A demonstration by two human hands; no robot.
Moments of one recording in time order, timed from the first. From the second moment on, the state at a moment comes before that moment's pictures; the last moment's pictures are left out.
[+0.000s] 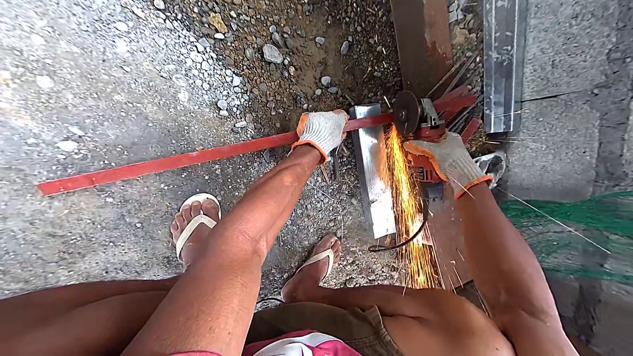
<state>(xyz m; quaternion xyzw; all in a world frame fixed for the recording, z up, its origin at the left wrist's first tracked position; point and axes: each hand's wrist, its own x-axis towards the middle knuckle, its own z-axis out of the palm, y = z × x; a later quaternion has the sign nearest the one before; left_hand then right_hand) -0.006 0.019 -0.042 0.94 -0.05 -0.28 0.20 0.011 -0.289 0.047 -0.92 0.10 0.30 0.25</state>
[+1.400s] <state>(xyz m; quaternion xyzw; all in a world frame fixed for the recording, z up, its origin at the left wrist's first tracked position) 0.003 0.019 -0.039 0.93 -0.10 -0.31 0.17 0.012 -0.270 0.051 -0.89 0.22 0.24 0.32</state>
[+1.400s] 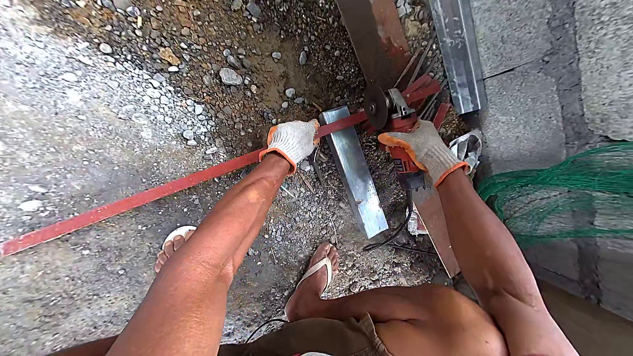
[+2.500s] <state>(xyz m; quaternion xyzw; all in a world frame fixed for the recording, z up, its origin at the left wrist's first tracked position) -0.001 0.018 -0.036 0.93 -0.09 -0.30 0.18 0.018 -0.264 0.043 -0.91 0.19 0.23 0.29</state>
